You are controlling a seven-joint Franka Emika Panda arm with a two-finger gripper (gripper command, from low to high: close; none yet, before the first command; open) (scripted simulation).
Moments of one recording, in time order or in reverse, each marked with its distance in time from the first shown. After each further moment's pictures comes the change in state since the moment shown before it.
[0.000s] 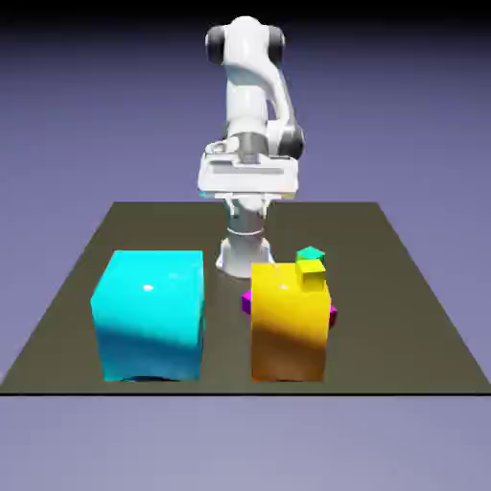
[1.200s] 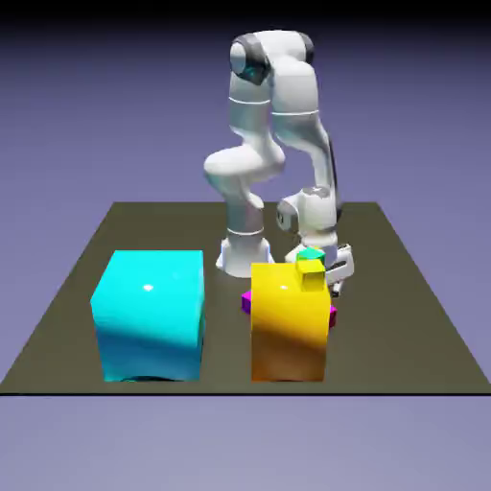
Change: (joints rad) arm 0.482 0.734 0.106 -0.089 0.225 0.245 -0.132
